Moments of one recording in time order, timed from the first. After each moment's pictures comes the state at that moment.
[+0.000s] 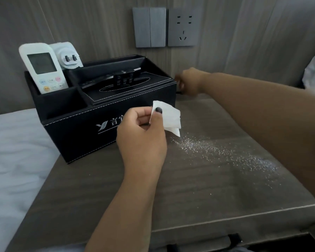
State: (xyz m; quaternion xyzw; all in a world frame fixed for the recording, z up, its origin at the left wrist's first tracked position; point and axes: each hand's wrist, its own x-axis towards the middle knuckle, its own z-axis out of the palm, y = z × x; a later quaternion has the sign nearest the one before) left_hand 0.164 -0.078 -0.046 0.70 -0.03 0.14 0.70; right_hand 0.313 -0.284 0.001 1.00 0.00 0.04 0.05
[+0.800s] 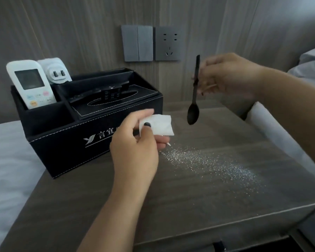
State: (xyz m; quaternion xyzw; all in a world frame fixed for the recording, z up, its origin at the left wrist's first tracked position) left_hand 0.147 -0.080 -0.025 0.70 -0.10 0.10 0.70; right_hand 0.176 -0.300 0.072 0.84 0.00 0.05 -0.54
